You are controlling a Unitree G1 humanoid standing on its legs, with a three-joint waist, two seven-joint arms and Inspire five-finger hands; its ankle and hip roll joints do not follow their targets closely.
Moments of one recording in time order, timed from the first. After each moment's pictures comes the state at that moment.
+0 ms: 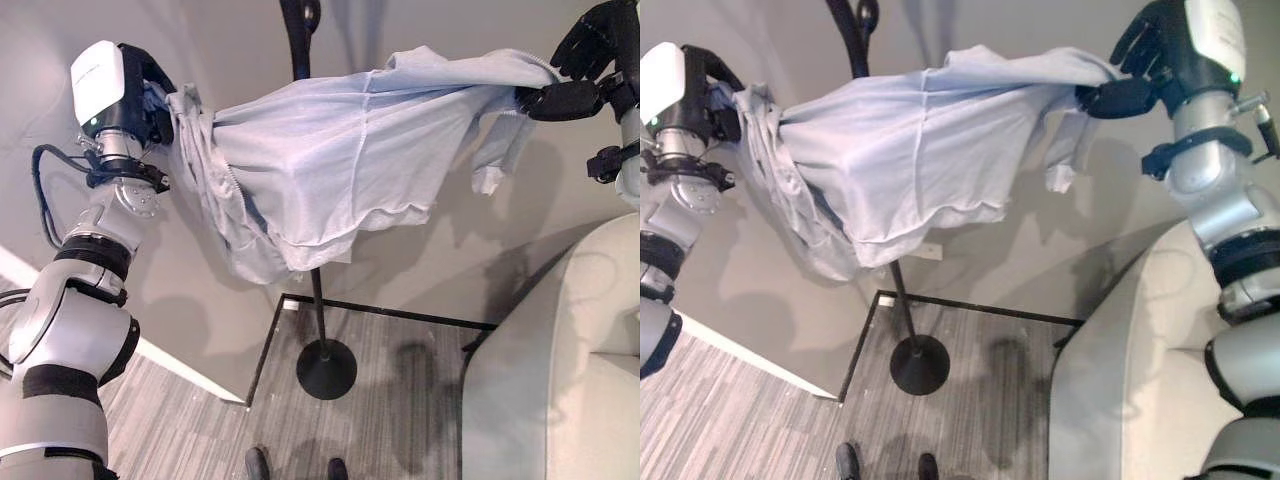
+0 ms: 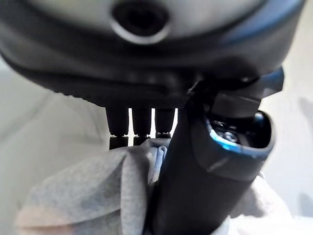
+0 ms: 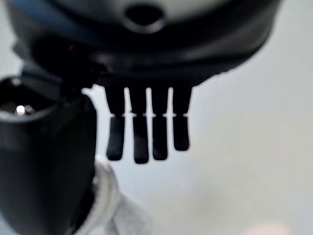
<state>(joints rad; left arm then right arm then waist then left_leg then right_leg) -1.18 0.75 -0.56 1.14 0.14 -0.22 0.54 -1.10 -1.11 0.67 0.74 0.14 -0.27 -0.37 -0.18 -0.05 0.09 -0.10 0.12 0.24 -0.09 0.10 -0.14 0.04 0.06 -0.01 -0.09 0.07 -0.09</state>
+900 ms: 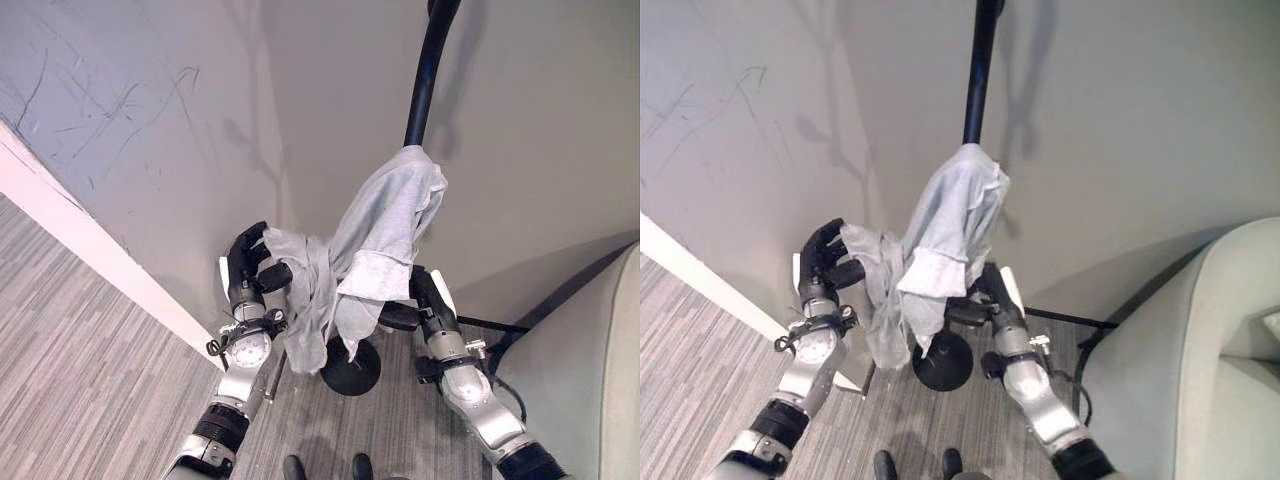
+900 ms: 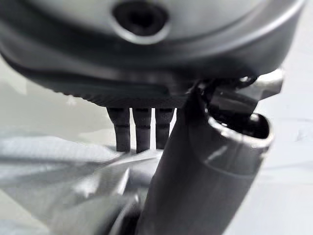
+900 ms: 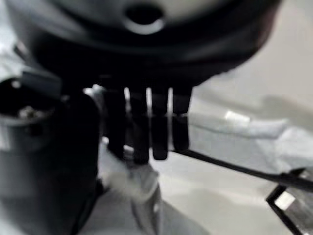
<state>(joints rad) -0.30 0.15 -0.23 0.40 -0.40 -0.29 0.51 -0.12 -0.51 0.38 0.14 0.12 -0.20 -0.29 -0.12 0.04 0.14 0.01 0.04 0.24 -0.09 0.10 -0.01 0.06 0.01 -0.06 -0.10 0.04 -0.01</state>
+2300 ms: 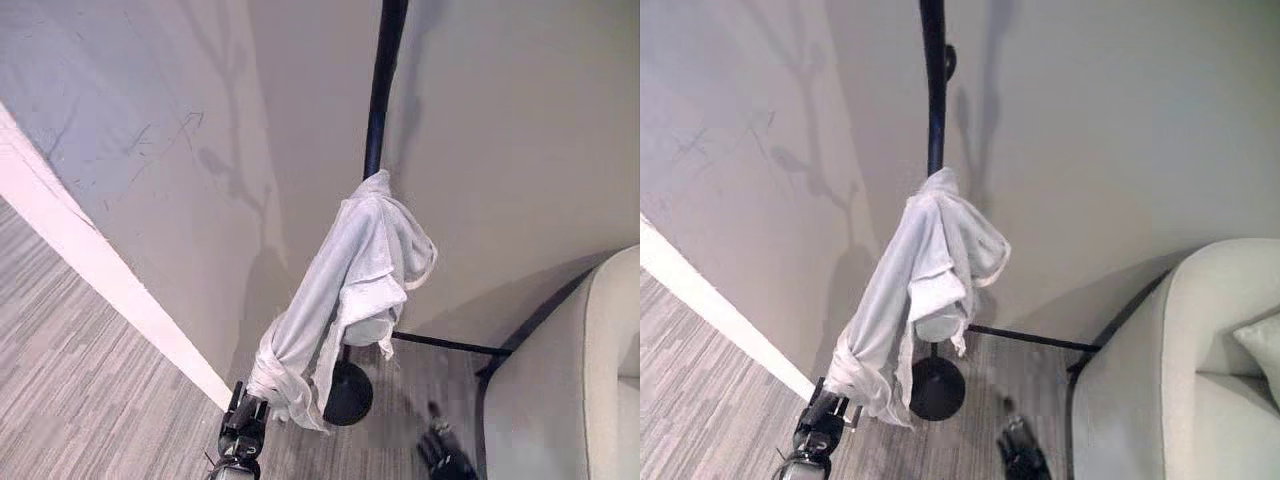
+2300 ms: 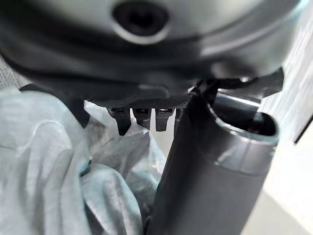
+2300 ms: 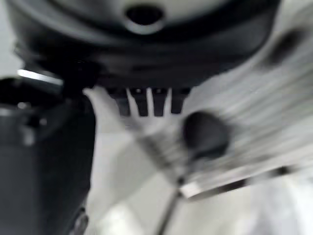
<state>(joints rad) 0.06 -0.05 0.14 0.95 -1.11 -0.24 -0.16 0.23 -0.09 -0.02 0.98 0.95 -0.23 0.14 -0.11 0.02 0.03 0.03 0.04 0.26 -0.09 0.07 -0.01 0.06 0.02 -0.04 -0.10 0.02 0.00</state>
